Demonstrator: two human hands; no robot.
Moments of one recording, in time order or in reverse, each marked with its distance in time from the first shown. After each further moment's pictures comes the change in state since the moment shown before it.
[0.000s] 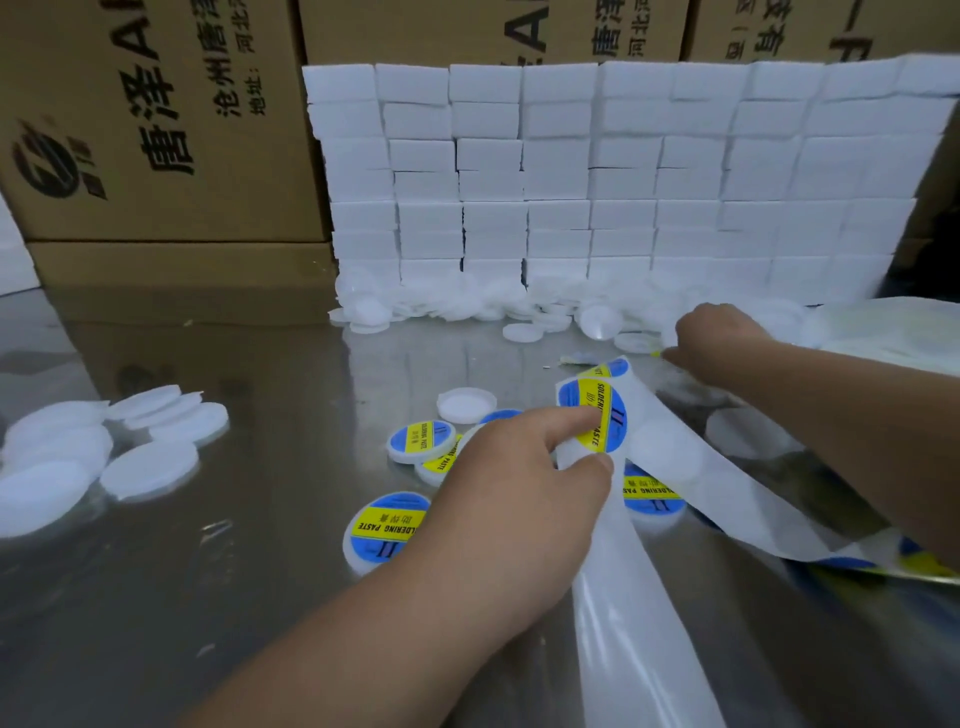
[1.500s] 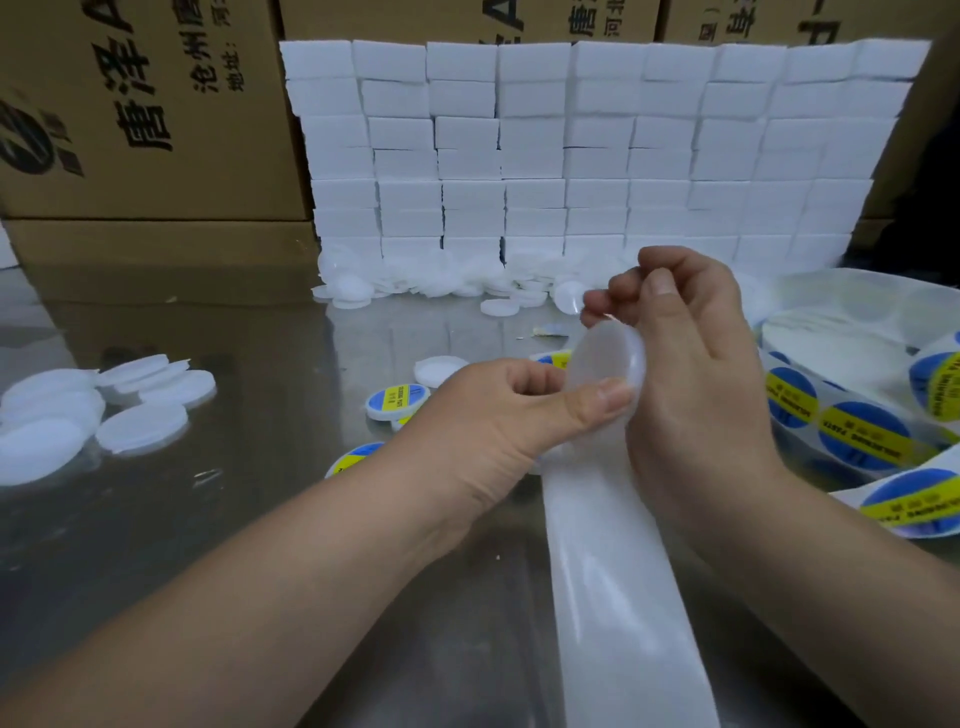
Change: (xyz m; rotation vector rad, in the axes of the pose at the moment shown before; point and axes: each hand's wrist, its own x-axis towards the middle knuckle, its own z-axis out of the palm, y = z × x) left_hand -0.010 0.017 -0.004 -0.337 -0.302 -0.010; right_hand -0.199 -0.082 -0.087 2.059 0.529 -0.129
